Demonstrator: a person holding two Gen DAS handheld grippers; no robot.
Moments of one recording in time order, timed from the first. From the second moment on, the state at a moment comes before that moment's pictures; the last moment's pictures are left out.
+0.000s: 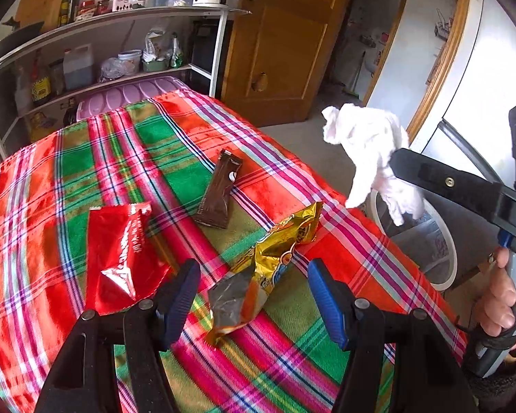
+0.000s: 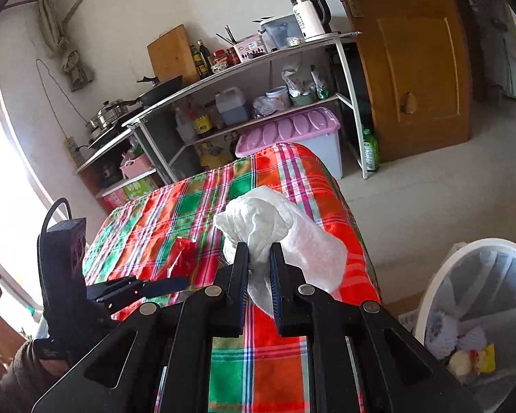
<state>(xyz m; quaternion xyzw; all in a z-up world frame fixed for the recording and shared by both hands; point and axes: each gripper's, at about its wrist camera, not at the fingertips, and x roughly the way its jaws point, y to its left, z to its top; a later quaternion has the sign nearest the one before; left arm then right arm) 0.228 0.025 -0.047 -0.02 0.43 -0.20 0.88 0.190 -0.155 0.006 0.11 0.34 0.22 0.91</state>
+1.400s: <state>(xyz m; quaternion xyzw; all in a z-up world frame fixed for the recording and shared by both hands) 0.205 -0.038 -0.017 0.01 0.40 -0.21 0.89 0.152 -0.225 0.007 0.11 0.33 0.15 0.92</state>
